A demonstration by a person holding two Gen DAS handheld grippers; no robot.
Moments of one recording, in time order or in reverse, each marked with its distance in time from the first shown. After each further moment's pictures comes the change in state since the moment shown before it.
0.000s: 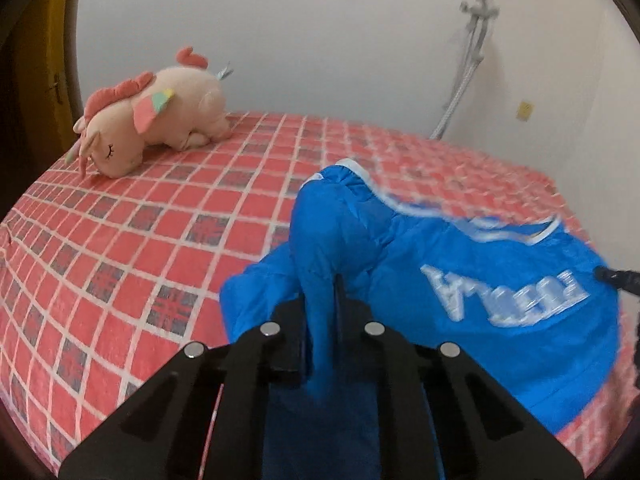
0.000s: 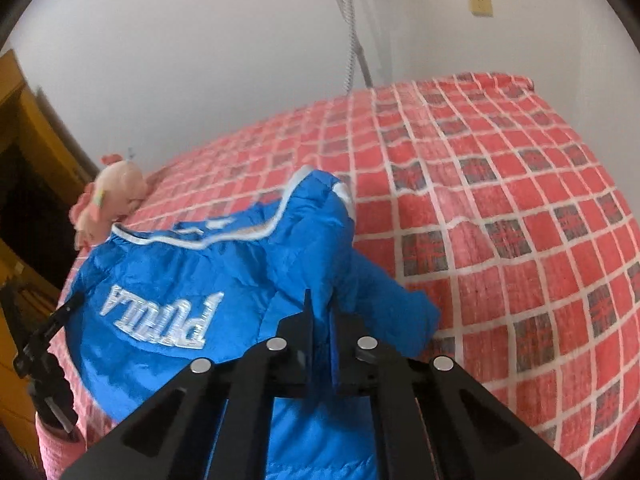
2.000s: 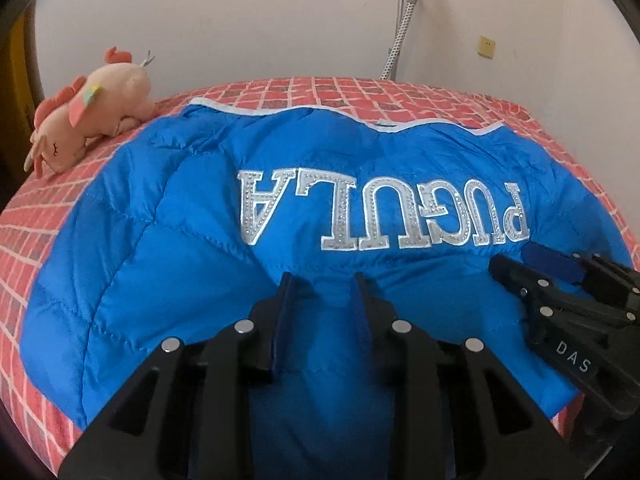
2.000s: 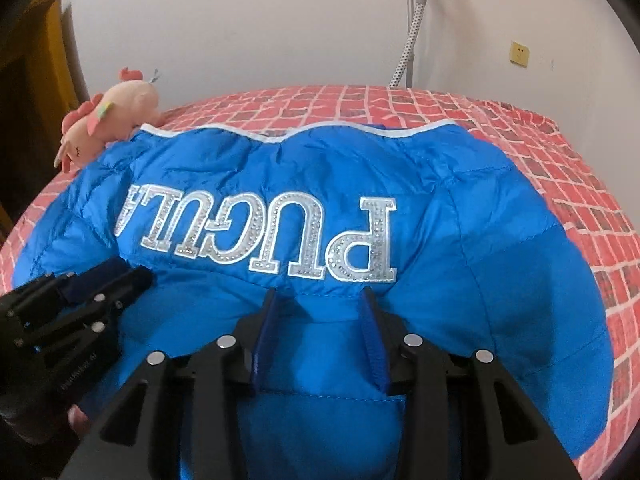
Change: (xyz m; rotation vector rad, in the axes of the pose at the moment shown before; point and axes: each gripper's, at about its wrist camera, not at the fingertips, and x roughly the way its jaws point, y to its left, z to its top) left arm 0.024 -0.120 -0.072 0.147 0.049 -0.023; right arm 0.040 0.129 -0.103 -0.237 -0.101 -0.143
